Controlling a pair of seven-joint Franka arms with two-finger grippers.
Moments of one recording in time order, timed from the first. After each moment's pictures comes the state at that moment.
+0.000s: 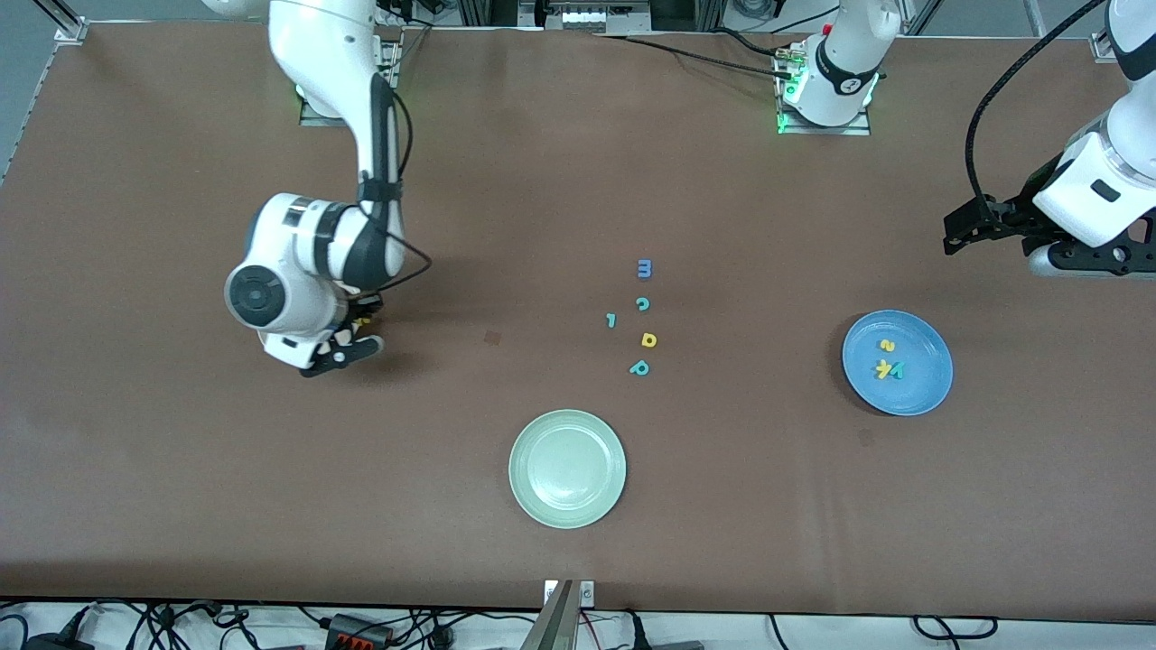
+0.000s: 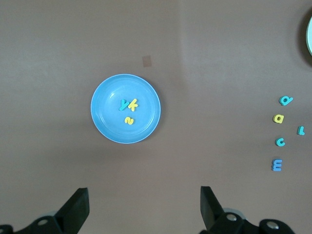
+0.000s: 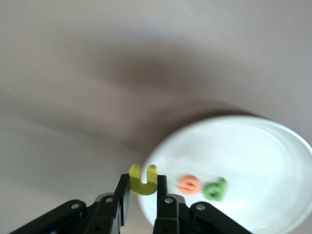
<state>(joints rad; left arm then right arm) -0.02 0.04 -0.04 -1.62 0.01 1.62 -0.05 1.13 0.81 -1.07 -1.87 0.69 1.88 -0.64</state>
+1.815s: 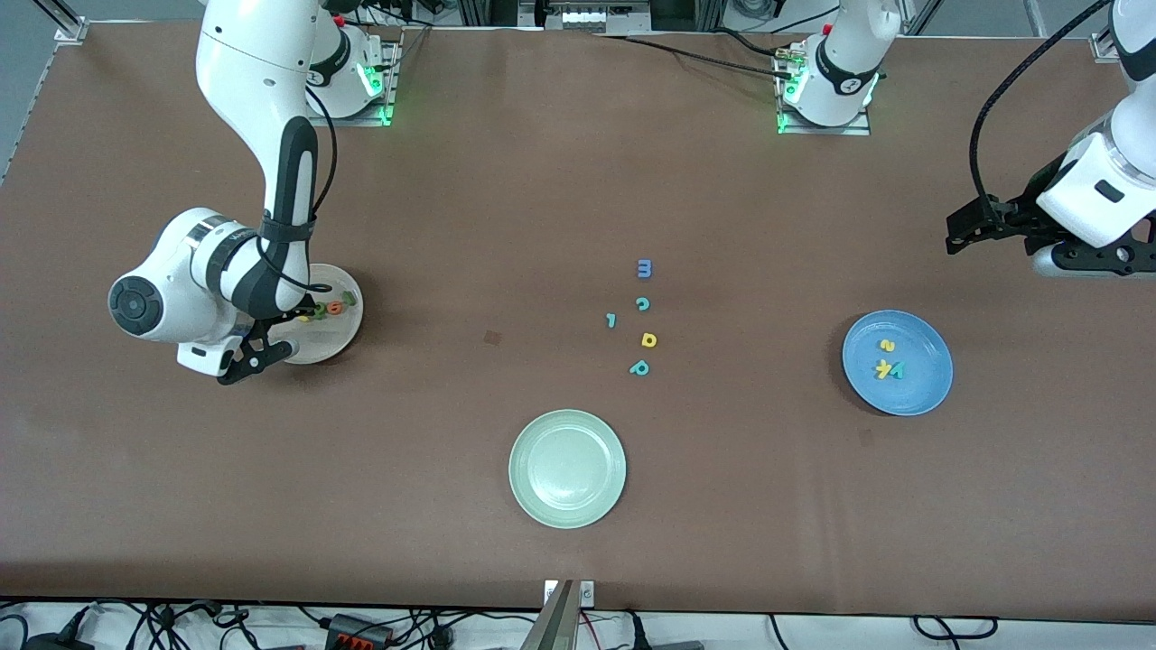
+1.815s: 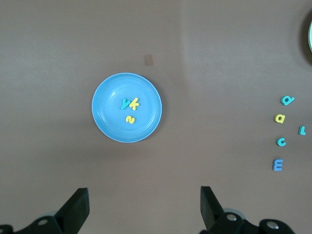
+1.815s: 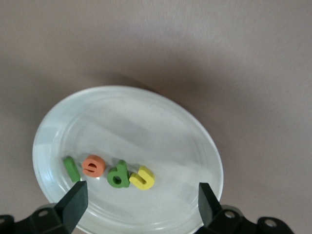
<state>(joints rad) -0.01 0.04 -0.04 -1.62 0.01 1.62 -0.05 0.94 0.82 -1.06 -1.87 0.72 1.94 -0.91</state>
